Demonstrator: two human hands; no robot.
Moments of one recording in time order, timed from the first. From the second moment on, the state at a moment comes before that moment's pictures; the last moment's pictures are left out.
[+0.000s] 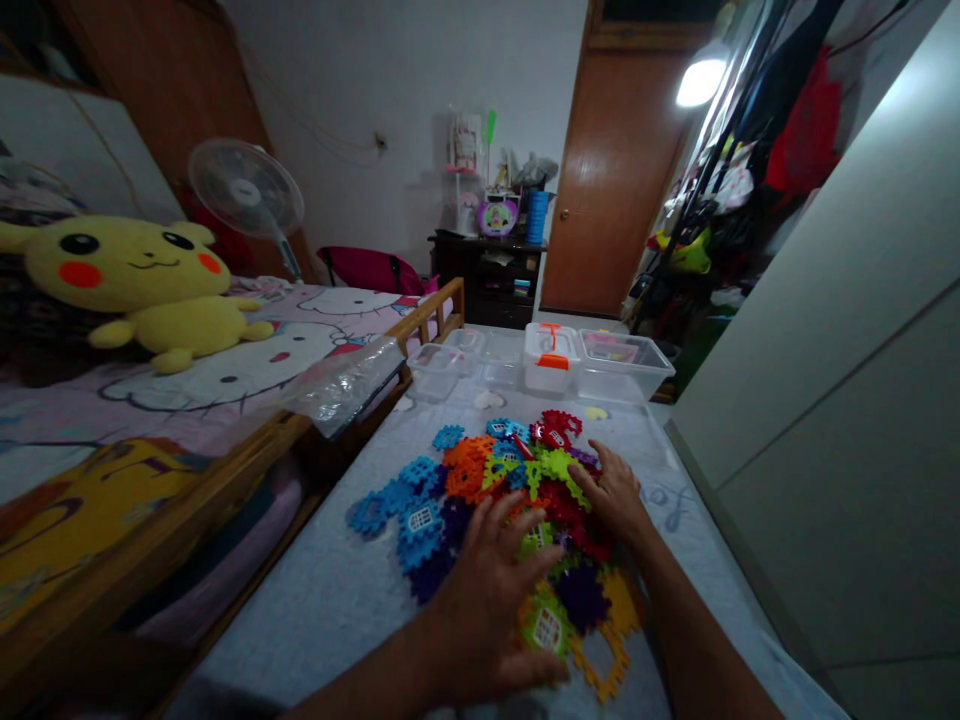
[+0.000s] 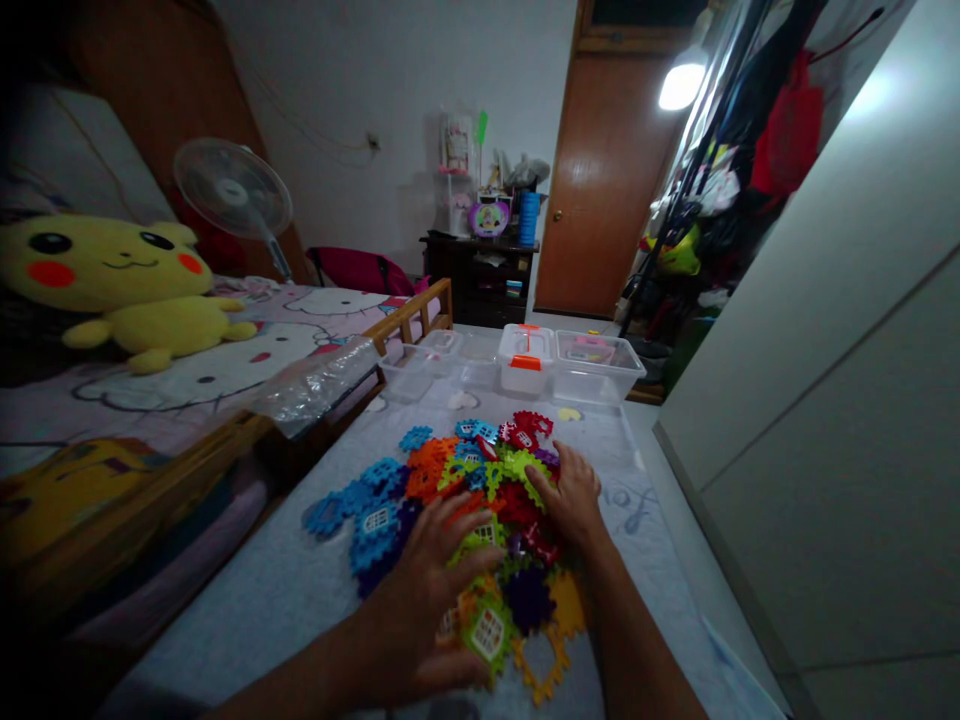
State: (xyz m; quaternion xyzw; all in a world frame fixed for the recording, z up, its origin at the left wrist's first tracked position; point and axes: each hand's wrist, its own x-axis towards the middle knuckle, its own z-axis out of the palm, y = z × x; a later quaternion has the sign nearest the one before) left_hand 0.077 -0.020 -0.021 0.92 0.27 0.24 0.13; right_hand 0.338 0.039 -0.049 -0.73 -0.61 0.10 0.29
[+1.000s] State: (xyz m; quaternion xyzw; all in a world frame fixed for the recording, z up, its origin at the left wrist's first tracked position) left_hand 0.123 0.008 -0.031 0.90 0.34 0.25 0.05; right_hand 0.318 0.034 -0.030 -0.57 -0.68 0.22 0.41
